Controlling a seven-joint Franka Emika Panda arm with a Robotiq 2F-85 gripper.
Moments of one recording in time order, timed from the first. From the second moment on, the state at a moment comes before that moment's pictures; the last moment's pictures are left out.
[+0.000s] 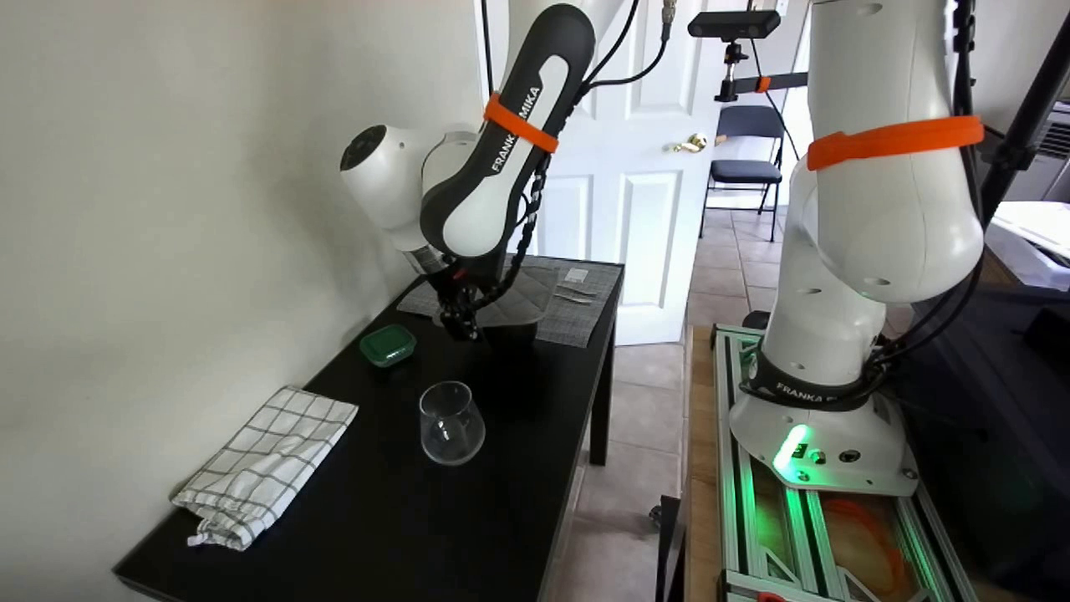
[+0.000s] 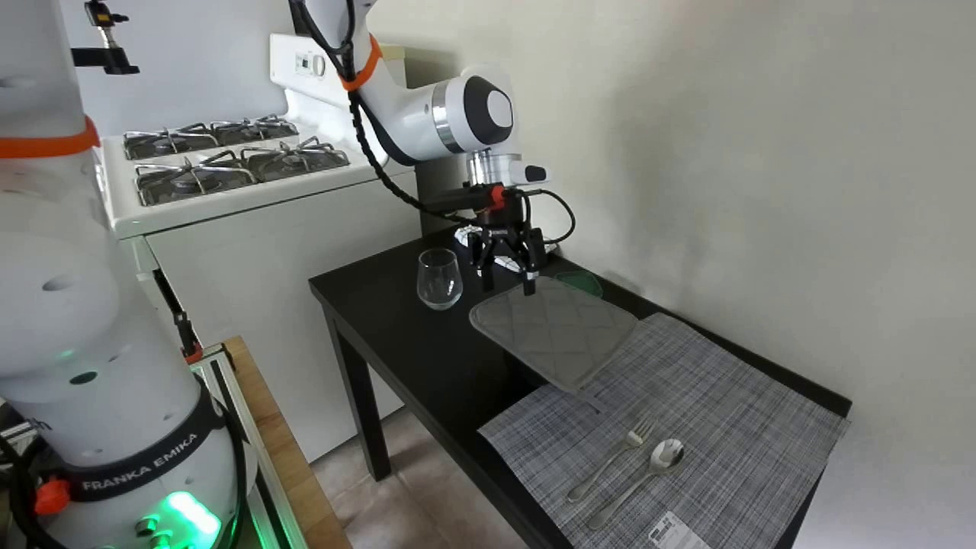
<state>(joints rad) 0.06 0.19 0.01 -2.31 -0.52 2.25 0.32</state>
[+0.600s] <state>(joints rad) 0.09 0.19 0.01 -2.32 -0.66 2.20 0.33</state>
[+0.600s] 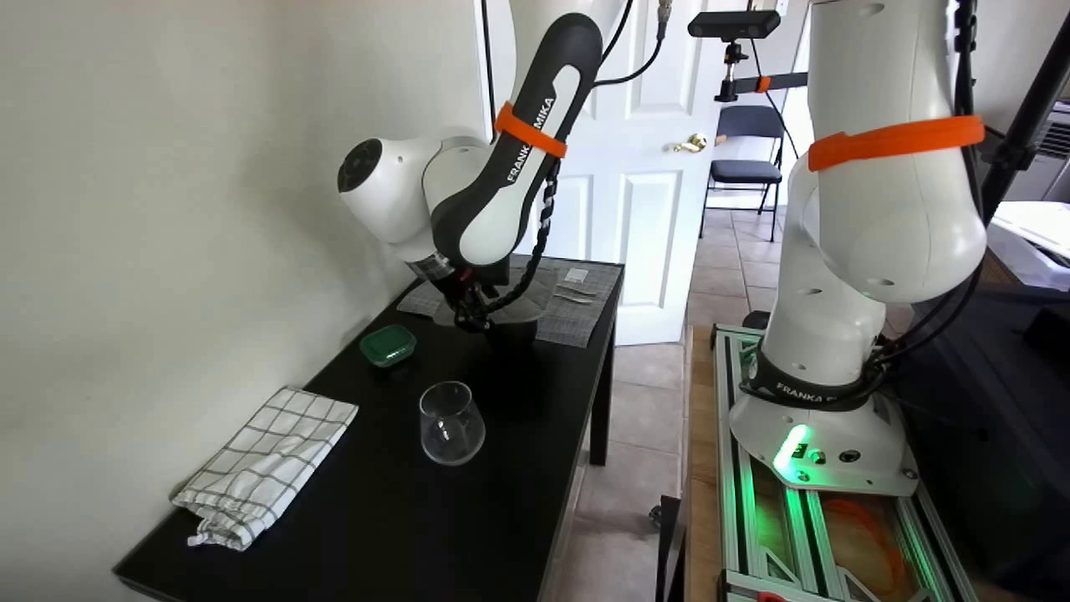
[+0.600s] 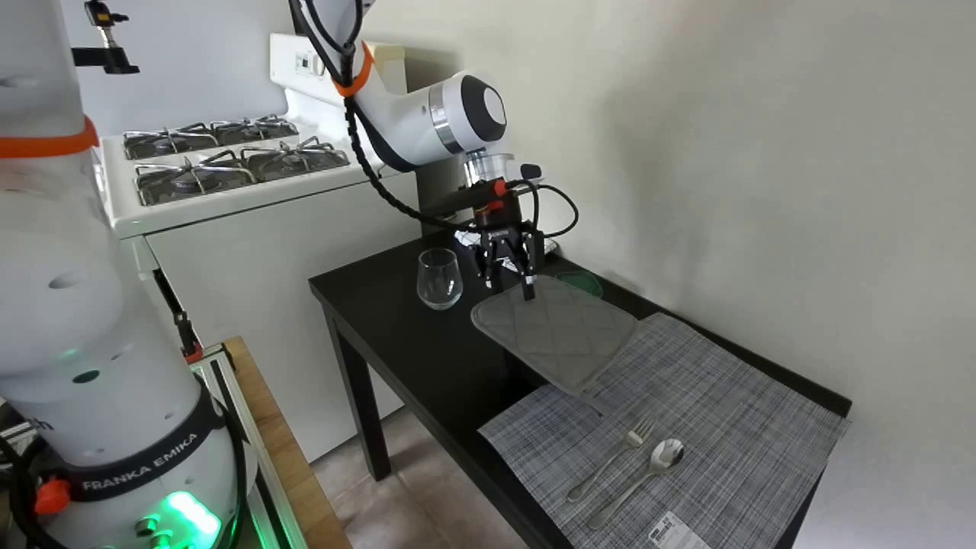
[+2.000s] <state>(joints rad) 0.11 0.07 0.06 -2.23 -0.70 1.96 0.30</state>
